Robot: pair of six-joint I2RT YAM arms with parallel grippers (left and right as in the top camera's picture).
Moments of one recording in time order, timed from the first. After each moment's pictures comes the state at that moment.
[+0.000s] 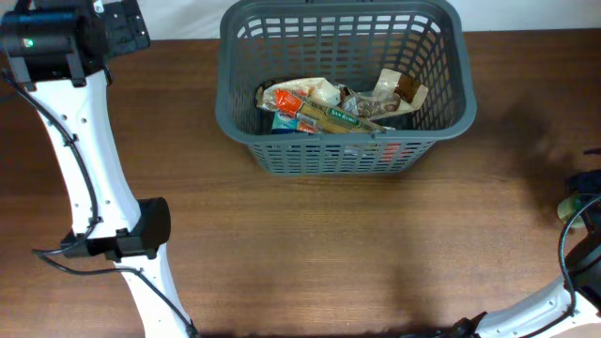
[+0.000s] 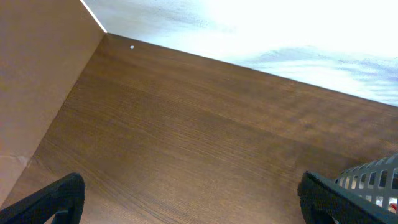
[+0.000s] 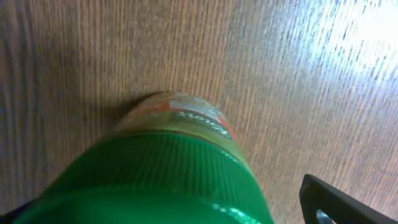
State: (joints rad) left arm 0.06 2.22 3.03 -1.62 -0.29 -0.16; right arm -0.82 2.01 1.45 -0.88 0.09 0.63
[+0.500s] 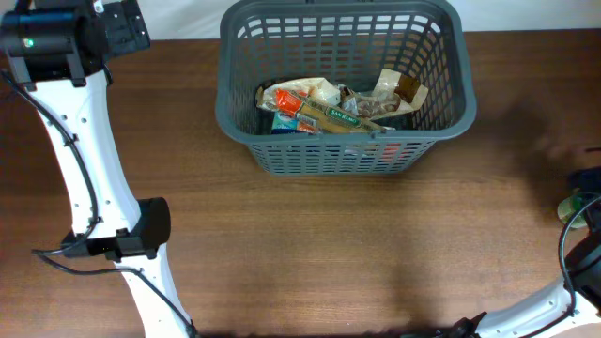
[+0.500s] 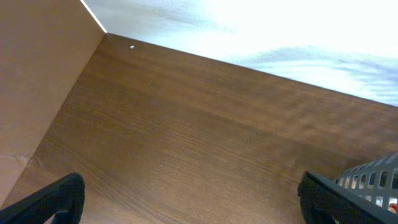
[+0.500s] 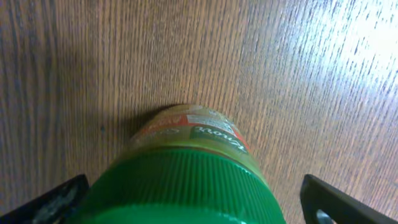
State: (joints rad) left arm 0.06 2.22 3.03 -1.62 -0.29 -0.16; right arm -0.82 2.01 1.45 -0.84 0.08 0.63
